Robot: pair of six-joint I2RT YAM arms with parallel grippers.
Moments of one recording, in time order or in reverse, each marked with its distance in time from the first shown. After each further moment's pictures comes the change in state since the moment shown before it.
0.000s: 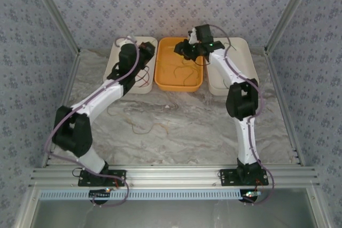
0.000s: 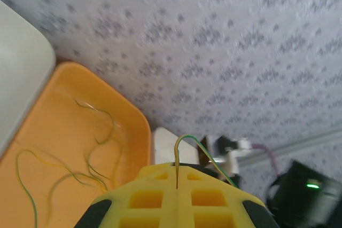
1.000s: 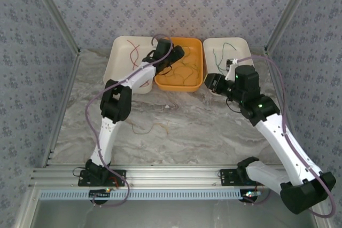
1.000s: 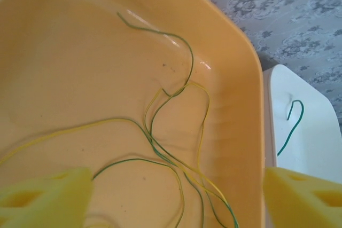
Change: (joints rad) left arm -0.064 0.676 0.710 -0.458 -0.029 0.113; right arm 0.079 -1.204 -1.048 0.085 0.352 -0.058
